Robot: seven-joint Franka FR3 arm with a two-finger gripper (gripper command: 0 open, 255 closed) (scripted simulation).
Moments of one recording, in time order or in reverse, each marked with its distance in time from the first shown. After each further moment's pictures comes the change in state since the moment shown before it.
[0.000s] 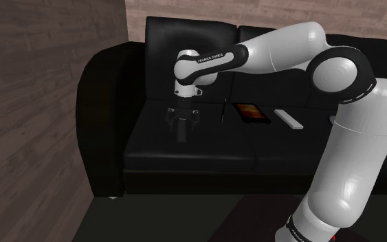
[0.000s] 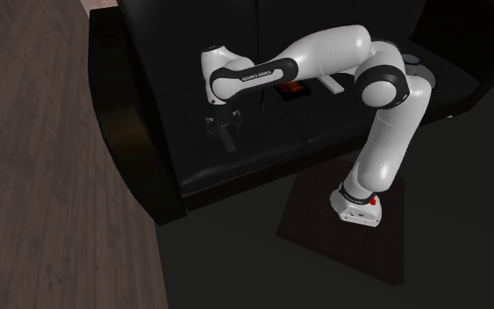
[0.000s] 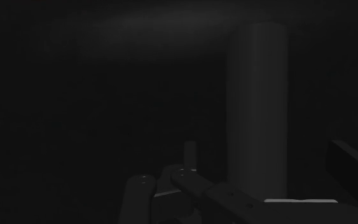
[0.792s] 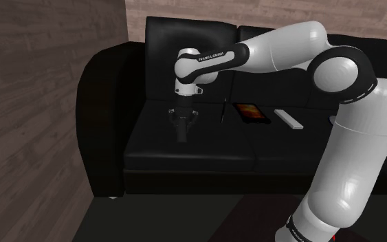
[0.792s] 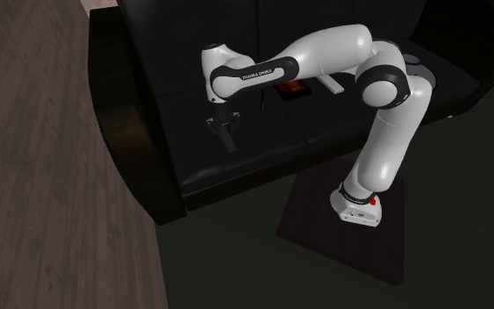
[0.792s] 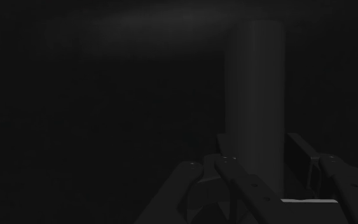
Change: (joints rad) arm -0.002 -0.006 -0.002 0.006 -0.002 -0.002 0.001
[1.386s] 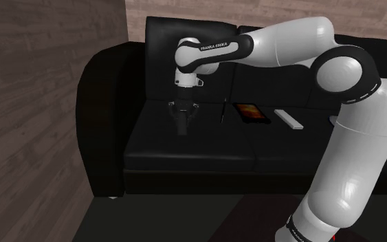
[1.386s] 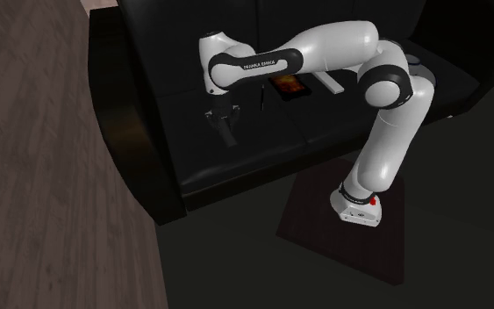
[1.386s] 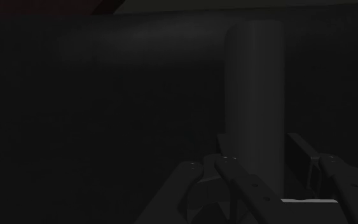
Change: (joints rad) arm -0.001 -0.016 0.001 0.074 0.001 -0.098 0.013
